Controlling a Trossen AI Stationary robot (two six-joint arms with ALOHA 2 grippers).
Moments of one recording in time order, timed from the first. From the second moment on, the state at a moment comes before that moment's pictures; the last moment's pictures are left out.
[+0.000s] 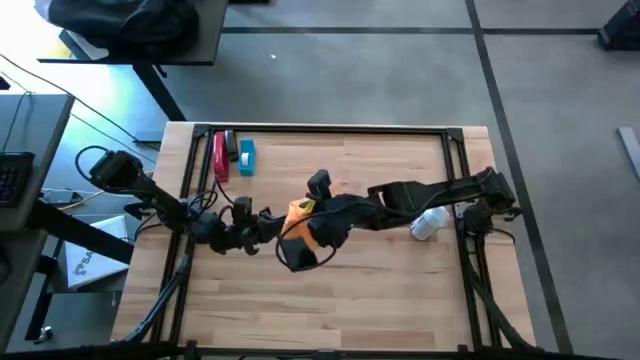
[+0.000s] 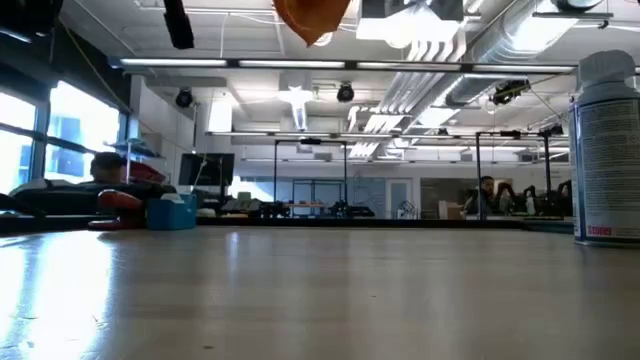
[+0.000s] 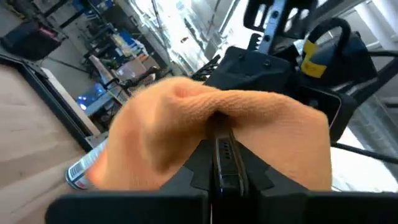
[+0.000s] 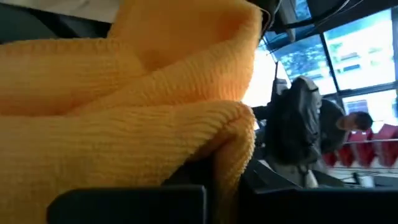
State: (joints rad) left arm -0.49 1.36 0.47 1.29 -0.69 -0.69; right arm 0.27 1.86 1.95 -0.72 0.46 -0.76
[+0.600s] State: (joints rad) left arm -0.48 1.36 0.47 1.32 -0.74 -0.49; right arm 0.31 1.84 1.95 -0.70 0.55 -0.81
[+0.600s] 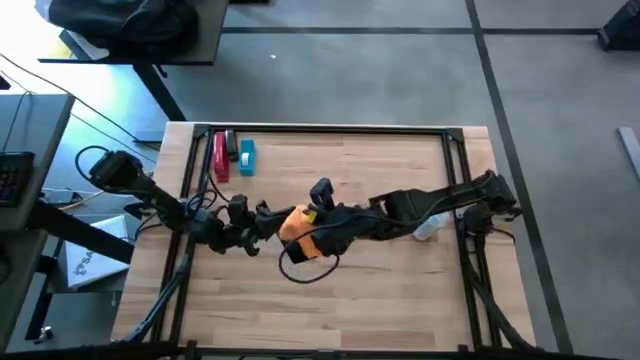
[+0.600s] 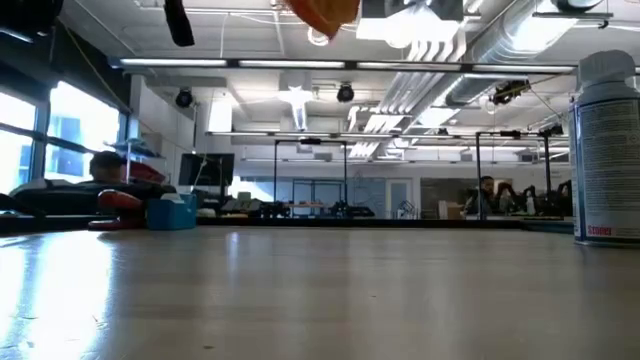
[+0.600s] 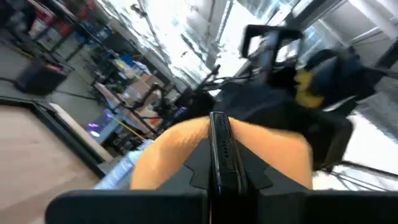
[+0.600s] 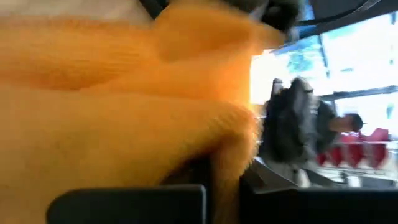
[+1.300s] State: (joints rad) left arm -0.49 1.36 0.47 1.28 -0.66 -0.35; right arm 0.27 1.88 1.95 -0.64 0.42 -0.86
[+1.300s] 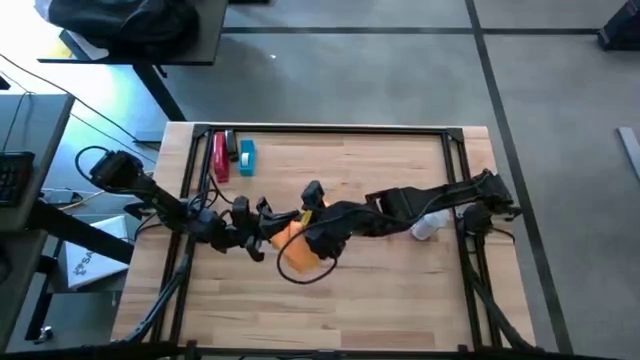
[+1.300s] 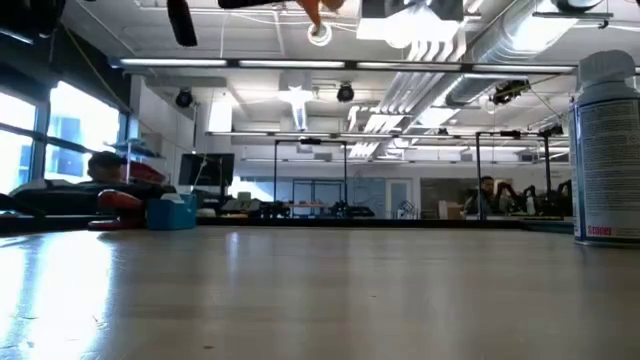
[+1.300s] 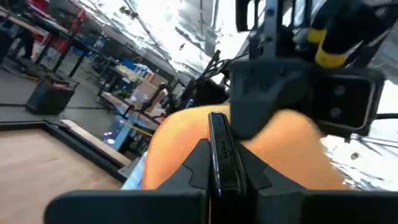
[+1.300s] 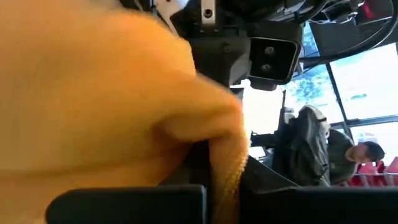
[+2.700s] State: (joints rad) left arm -0.64 1.02 0.47 1.14 -0.71 -0.03; right arm 0.40 1.84 1.95 -1.07 0.33 -0.23
